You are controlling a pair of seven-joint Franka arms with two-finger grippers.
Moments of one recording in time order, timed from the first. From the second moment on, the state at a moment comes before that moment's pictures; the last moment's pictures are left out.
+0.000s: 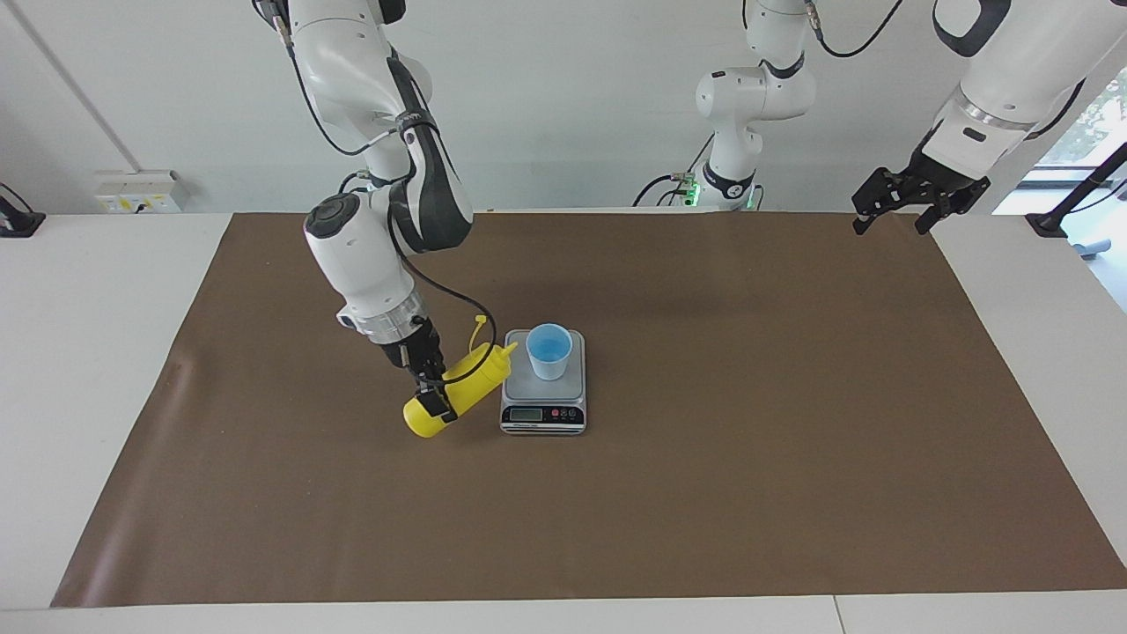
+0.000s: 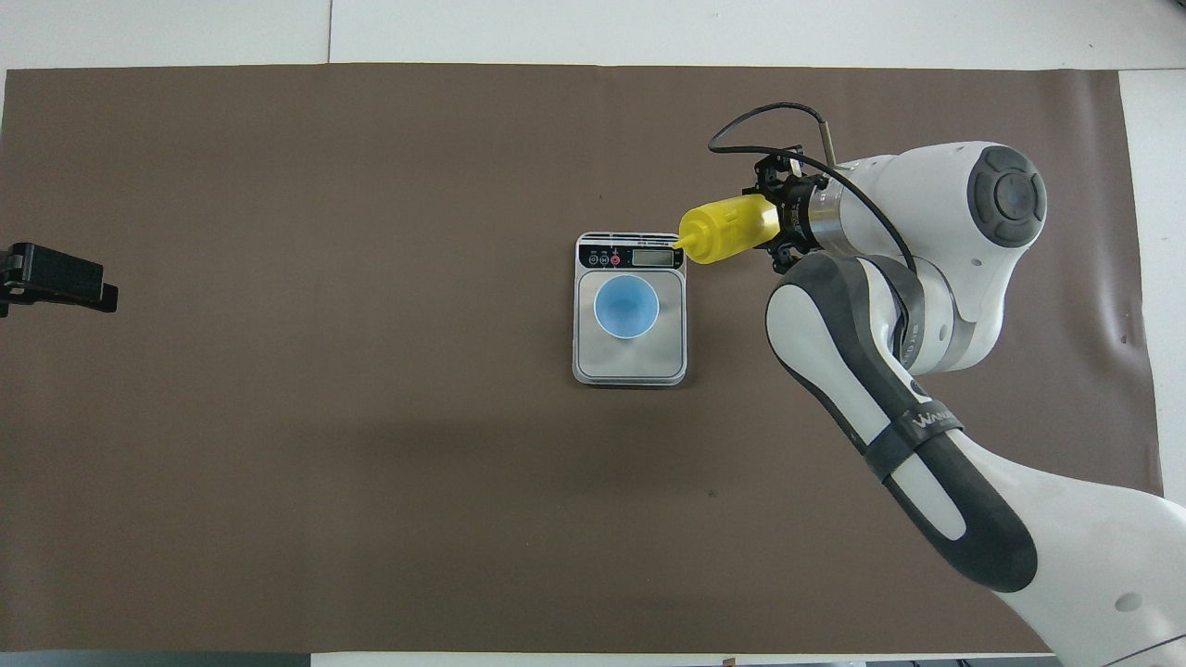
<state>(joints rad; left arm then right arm) -0.03 -0.02 0.00 -1.56 -0.04 1.49 0.02 0.27 0.30 -0.02 -1.86 0.28 2.46 1.34</state>
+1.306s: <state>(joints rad) -0.03 -0.02 0.00 -1.56 -0.02 1.48 0.08 0.33 0.30 -0.02 -1.99 0.09 2.84 1.04</state>
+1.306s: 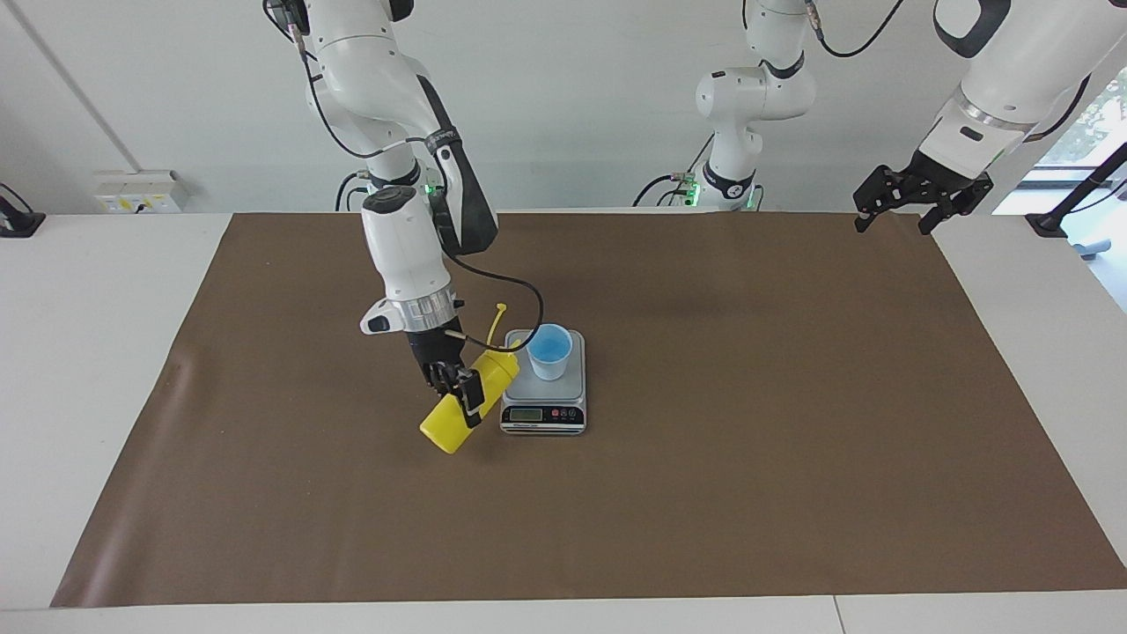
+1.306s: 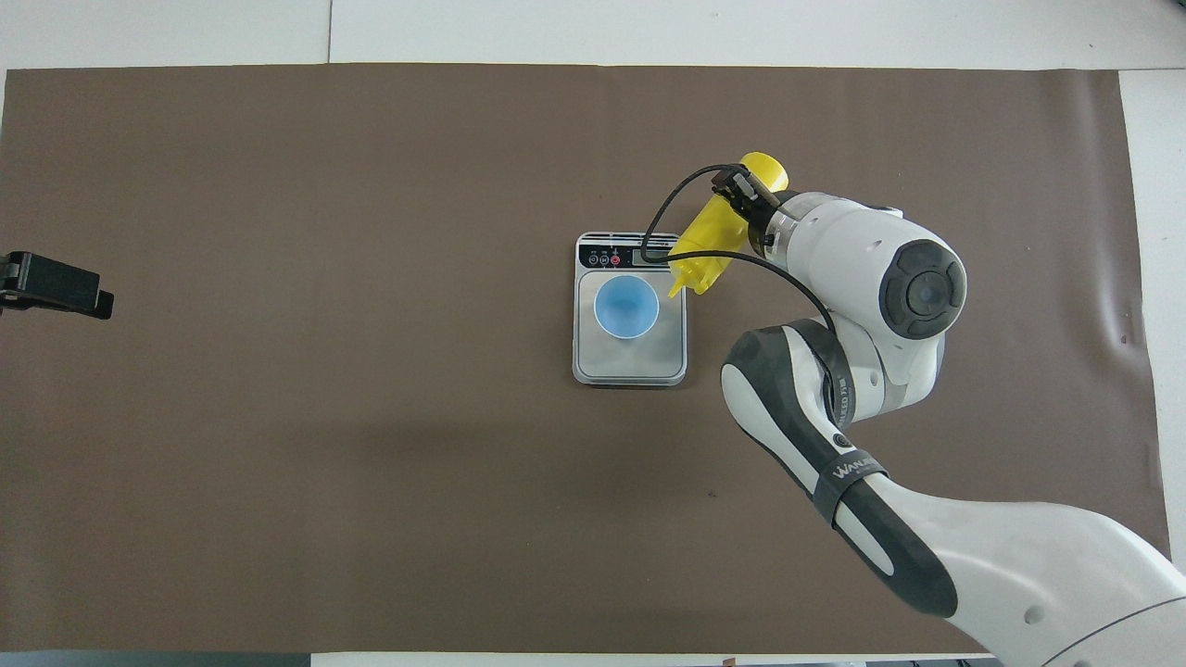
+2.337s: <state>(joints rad) -0.03 -0.02 0.00 -1.56 -0.02 1.48 0.08 0.36 0.36 -0.02 -1.88 -0.13 2.81 1.24</state>
